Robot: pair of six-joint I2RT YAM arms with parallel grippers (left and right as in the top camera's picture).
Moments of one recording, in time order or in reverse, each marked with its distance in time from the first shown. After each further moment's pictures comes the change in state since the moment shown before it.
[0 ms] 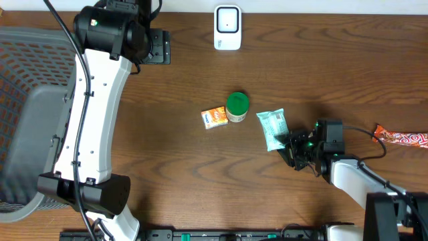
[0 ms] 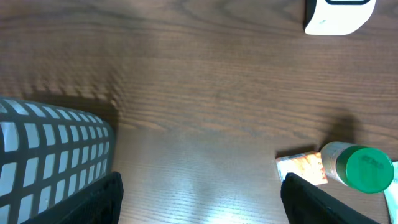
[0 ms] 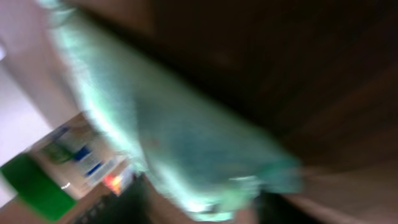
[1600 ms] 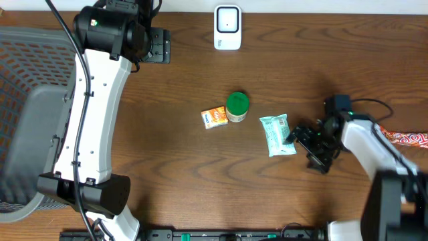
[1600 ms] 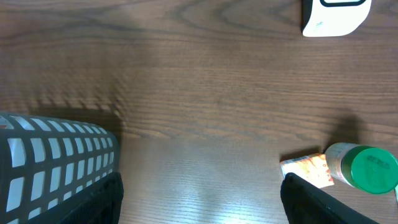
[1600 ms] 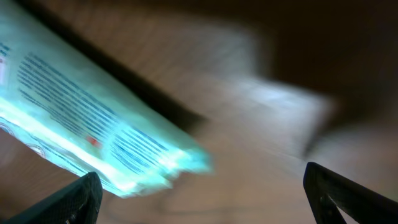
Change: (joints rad) left arm 0.000 0.000 0.000 0.028 -0.003 0.052; right arm -0.079 0.109 0.427 -0.817 0.179 -0.623
